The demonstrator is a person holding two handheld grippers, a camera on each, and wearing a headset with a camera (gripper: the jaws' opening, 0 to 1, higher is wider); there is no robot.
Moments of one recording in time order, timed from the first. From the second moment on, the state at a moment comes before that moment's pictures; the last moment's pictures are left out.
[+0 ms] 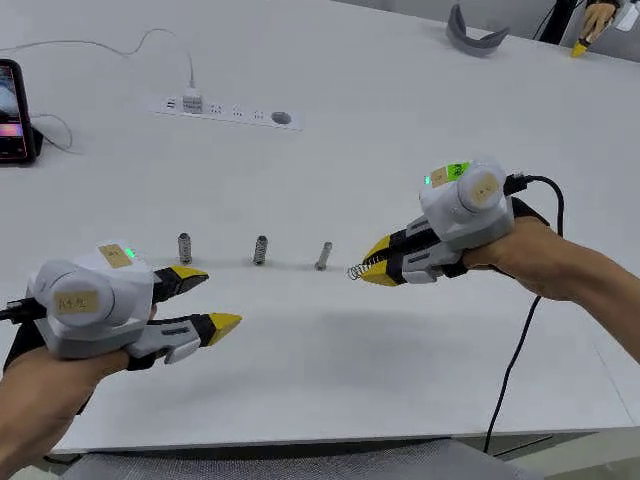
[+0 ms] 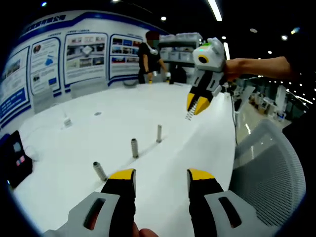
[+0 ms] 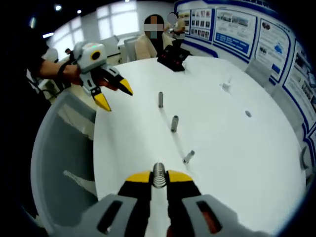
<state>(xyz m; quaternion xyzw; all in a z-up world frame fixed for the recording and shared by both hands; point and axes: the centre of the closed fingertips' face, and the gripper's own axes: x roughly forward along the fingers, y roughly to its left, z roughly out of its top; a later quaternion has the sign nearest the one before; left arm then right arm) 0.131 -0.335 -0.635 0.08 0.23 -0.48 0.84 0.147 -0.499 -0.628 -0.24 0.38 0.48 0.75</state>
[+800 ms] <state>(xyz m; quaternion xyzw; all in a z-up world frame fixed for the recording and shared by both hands) 0.146 -0.287 -0.649 0.06 0.26 -0.42 0.87 0.197 -0.513 -0.656 -0.25 0.41 0.47 0.74</state>
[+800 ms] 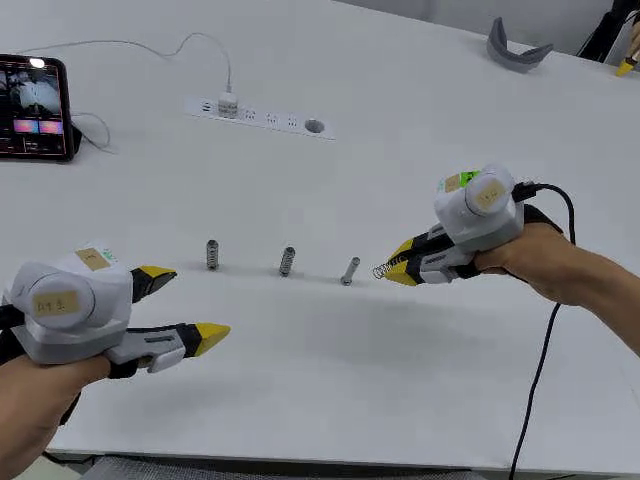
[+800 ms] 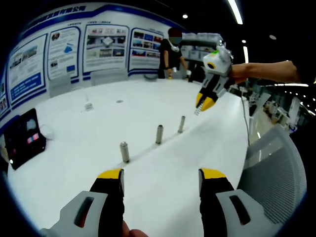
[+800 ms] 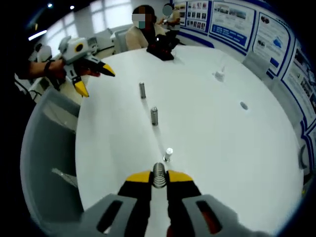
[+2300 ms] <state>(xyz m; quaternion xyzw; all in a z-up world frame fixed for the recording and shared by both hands) 0.143 -0.265 -0.655 0.04 0.28 -0.39 0.88 0.216 -0.486 -0.657 -0.29 0.40 0.49 0.71</state>
